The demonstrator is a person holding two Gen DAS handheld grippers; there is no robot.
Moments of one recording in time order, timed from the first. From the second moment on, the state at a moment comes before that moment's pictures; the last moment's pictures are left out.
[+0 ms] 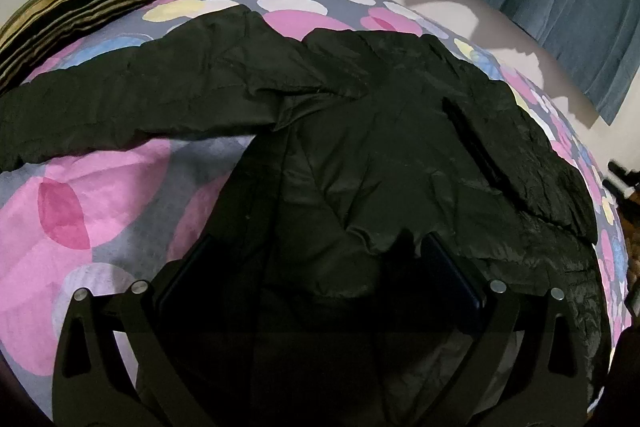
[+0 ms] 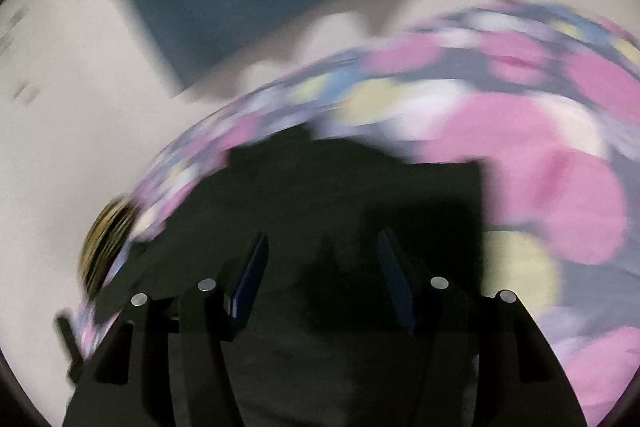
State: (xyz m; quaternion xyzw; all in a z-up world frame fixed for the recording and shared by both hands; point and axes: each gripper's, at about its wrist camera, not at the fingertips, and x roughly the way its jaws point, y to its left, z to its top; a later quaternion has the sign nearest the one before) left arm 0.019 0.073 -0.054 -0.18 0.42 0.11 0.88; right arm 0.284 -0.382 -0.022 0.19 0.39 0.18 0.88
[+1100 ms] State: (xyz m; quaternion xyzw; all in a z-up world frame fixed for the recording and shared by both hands) left arm 0.020 0.075 -0.063 -0.18 0.42 0.11 0.88; right arm 0.301 -0.438 -0.088 0.26 0.47 0.11 0.83
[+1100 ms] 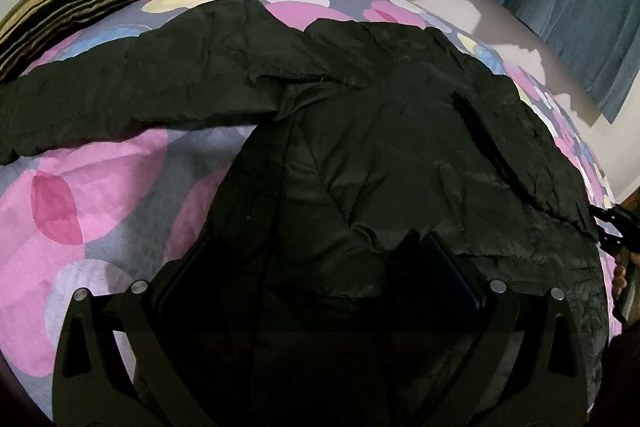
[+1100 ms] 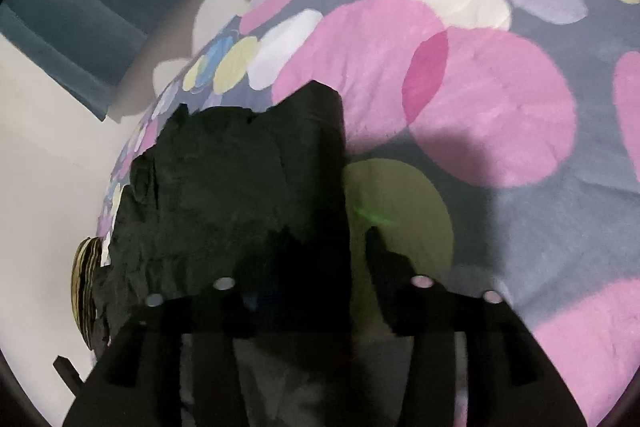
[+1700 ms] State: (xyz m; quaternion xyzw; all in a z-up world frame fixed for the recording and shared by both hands) left arm 0.021 0.076 -0.067 -0.19 0.43 0.11 0.88; right arm 0.201 -0.375 -0.097 0.23 0.48 0.20 0.82
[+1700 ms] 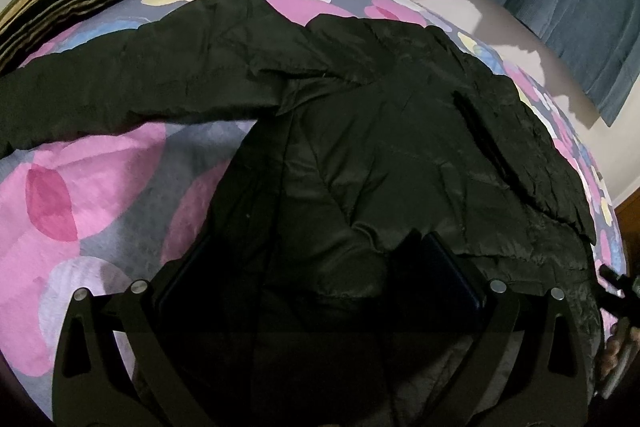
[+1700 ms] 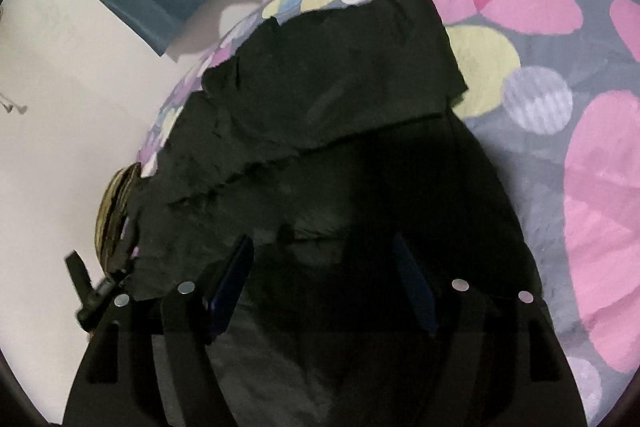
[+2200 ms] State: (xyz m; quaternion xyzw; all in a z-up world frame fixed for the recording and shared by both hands) left arm -0.006 0.097 -0.036 -0.23 0.40 0.07 0.88; right arm 0.188 -0.370 -0.098 0.21 0.45 0.22 0.84
